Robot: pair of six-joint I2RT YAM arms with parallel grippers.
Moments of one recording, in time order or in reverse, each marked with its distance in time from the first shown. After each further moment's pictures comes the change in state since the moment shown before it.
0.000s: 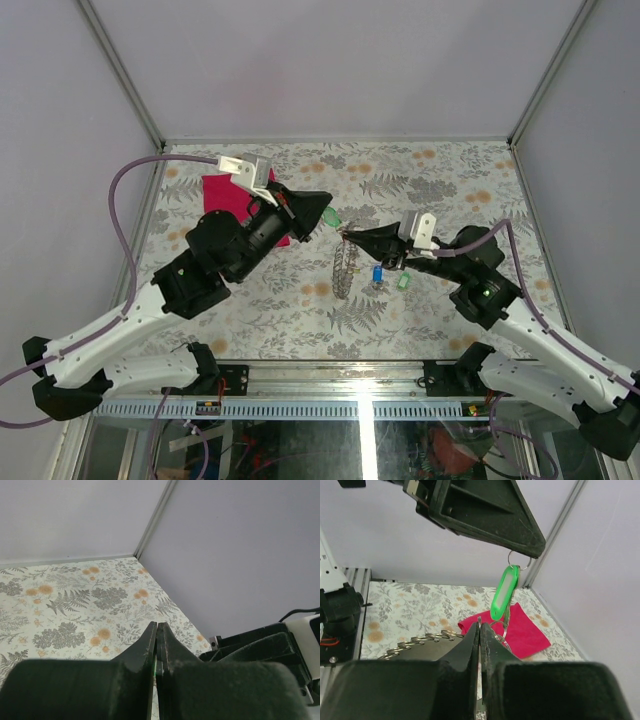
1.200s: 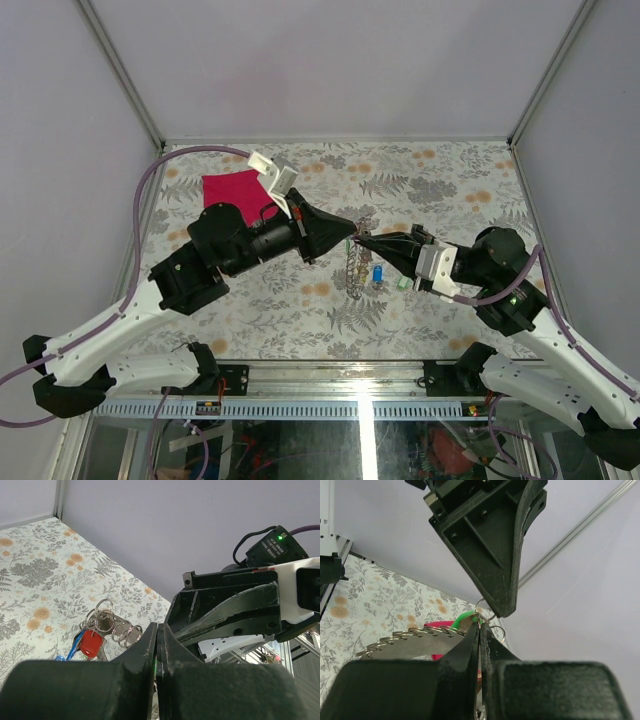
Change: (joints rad) left arm 0.005 0.024 0.090 -0.126 0.431 -0.033; right arm 0.002 -0.094 0.113 -0.220 -0.135 -0.389
